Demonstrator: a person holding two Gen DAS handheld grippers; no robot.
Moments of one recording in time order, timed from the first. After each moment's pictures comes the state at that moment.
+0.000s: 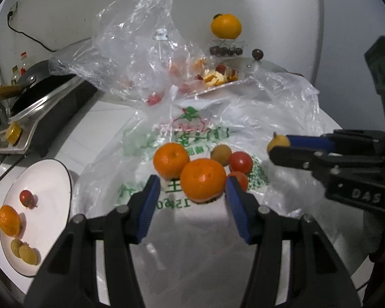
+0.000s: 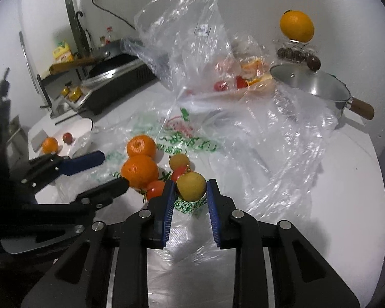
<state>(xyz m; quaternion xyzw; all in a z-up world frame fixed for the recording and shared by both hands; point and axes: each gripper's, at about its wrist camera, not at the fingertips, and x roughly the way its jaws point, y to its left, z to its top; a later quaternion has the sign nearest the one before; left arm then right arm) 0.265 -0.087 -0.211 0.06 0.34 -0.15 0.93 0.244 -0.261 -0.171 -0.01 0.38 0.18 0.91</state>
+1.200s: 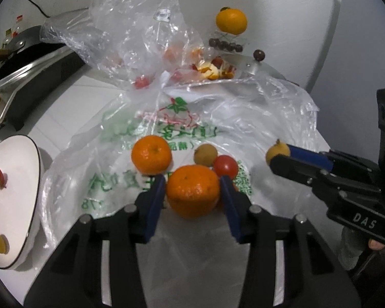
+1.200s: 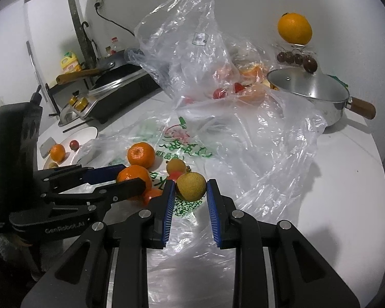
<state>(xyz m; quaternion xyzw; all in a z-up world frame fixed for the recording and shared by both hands) 0.282 -0.085 -0.214 -0.03 0.38 -0.18 0.91 0.241 -0.277 -0.171 0.01 0.36 0.21 0.91</state>
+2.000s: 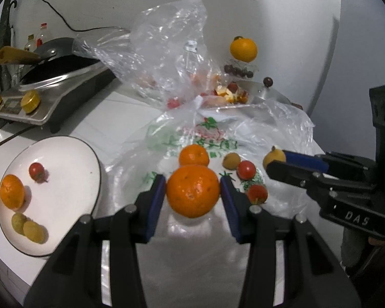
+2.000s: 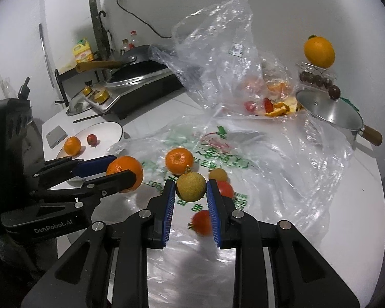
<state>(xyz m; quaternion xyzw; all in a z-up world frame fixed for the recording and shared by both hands) 0.243 -0.025 -0.193 -0.04 0.32 -0.16 0.93 0.222 -0.219 -0.150 -0.04 0.35 0.22 0.91</state>
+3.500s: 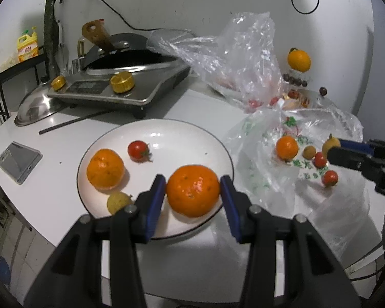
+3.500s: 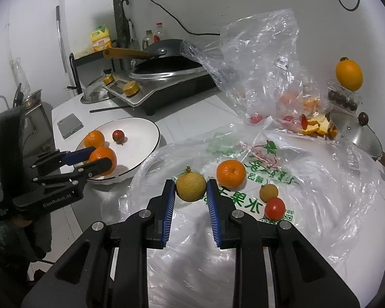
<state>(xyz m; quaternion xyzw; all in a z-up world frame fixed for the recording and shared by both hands) 0.219 0.081 -0.215 -0.04 0.31 -0.04 0.95 0.214 -0.146 -0.146 -0.08 0.35 0.25 0.90</state>
